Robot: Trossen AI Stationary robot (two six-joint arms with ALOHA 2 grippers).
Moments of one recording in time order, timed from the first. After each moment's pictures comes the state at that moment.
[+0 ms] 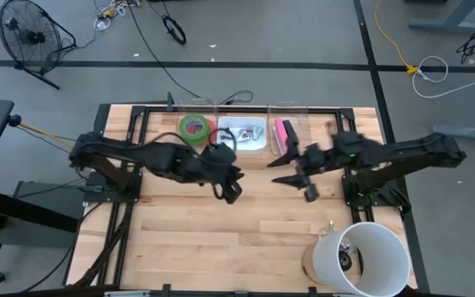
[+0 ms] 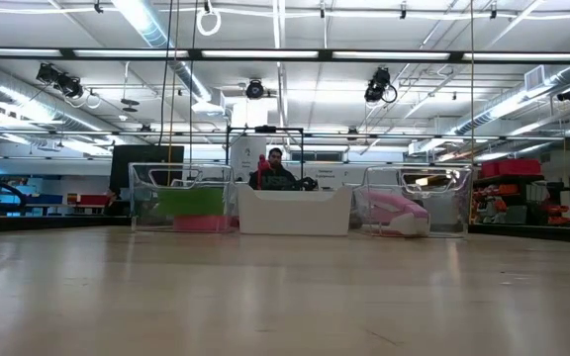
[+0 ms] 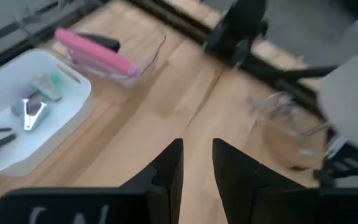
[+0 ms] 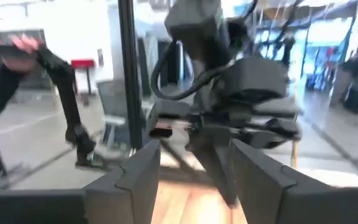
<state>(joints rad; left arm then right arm) -0.22 1.61 1.69 -0.78 -0.42 -0.68 0.10 1.06 0.90 0.26 -0.17 0.02</state>
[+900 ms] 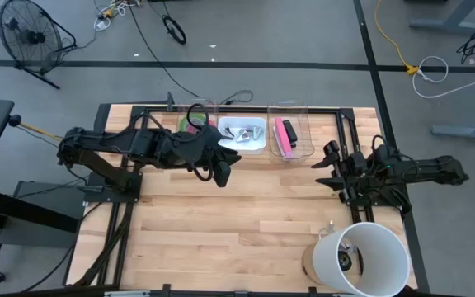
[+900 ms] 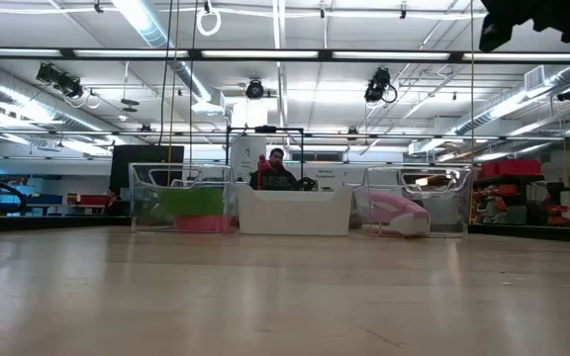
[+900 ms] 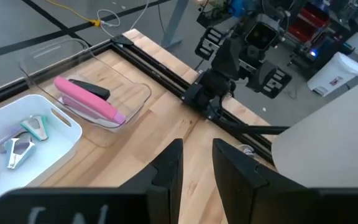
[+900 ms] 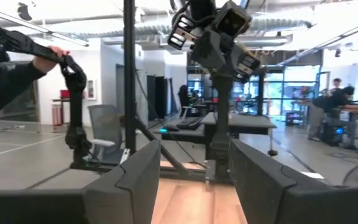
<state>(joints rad) -0.18 1.49 1.70 -0.66 -0.42 -0.68 0.04 0.29 0.25 0.31 -0.17 0.02</state>
